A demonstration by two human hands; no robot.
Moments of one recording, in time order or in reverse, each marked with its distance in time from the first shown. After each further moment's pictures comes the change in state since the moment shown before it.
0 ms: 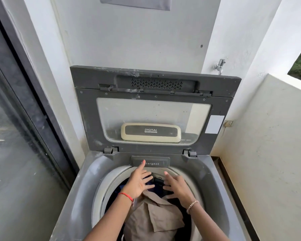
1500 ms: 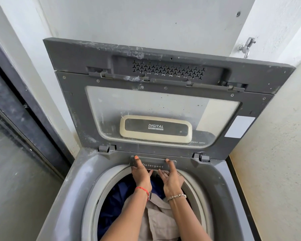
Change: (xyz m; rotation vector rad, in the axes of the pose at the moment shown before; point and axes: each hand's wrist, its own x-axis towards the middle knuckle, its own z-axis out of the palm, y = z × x) left_hand 0.090 -0.009 0.022 -0.356 0.499 0.251; right_hand 0.077 -0.022 0.044 0.975 0.389 0.184
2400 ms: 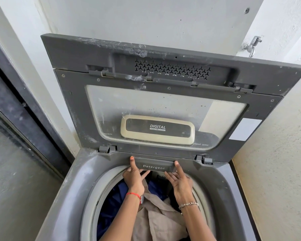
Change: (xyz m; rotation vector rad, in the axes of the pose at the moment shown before) left_hand 0.005 0.016 -0.016 -0.085 0.026 0.019; right_hand 0.026 -0.010 -0.030 -0.043 -0.173 -0.029
